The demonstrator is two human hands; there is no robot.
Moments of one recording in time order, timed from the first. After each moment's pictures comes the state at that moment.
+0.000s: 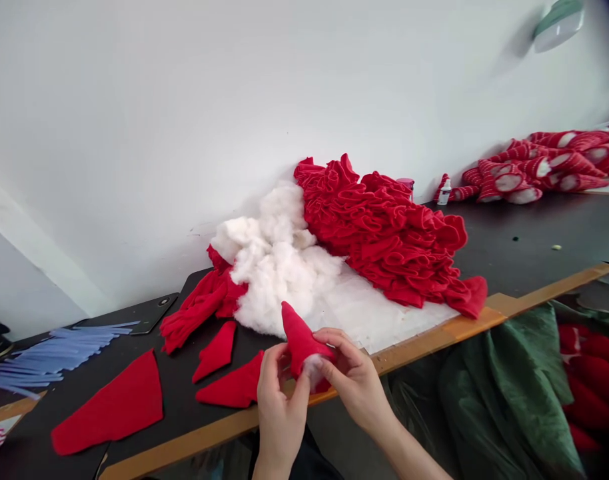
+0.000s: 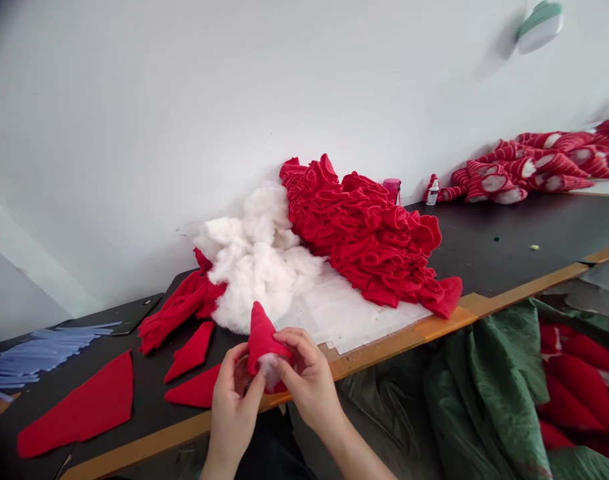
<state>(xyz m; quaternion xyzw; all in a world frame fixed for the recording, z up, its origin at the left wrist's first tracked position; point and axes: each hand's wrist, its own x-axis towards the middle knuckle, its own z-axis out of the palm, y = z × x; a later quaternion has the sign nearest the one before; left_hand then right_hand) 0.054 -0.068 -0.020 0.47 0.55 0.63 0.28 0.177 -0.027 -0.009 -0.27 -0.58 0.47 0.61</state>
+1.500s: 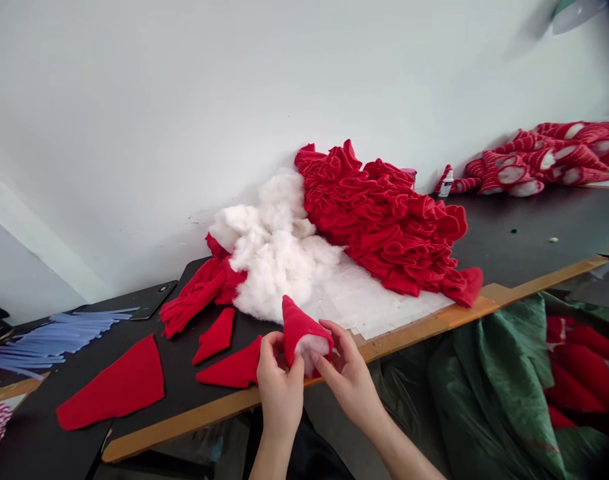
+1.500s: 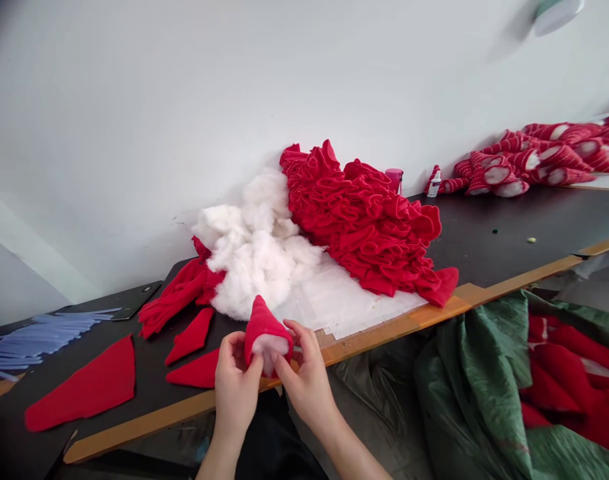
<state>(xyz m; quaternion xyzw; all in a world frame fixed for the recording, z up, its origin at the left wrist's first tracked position) 0.064 -0.062 -0.026 0.44 0.62 0.61 0.22 0.166 -0.038 -0.039 -0.35 -0.59 0.43 0.59</state>
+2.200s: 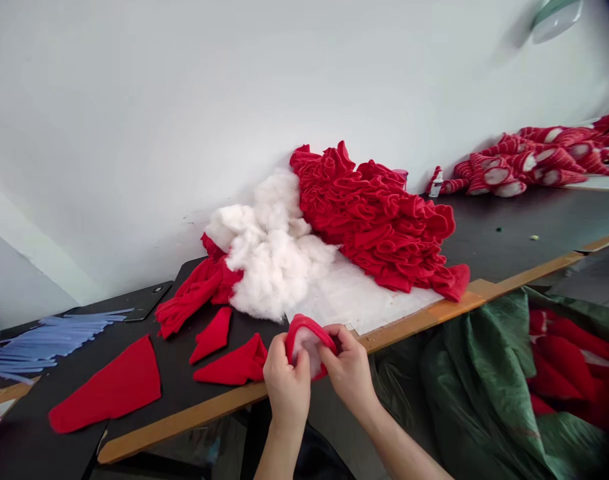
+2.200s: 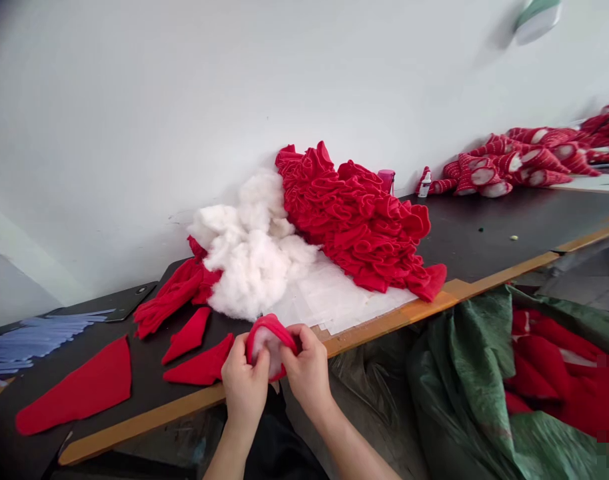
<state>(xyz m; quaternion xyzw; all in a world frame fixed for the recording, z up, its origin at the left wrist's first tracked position) 0.066 -0.061 -0.032 0.49 0.67 0.55 0.08 0.173 -0.033 -0.038 -0.45 -0.56 0.39 0.57</state>
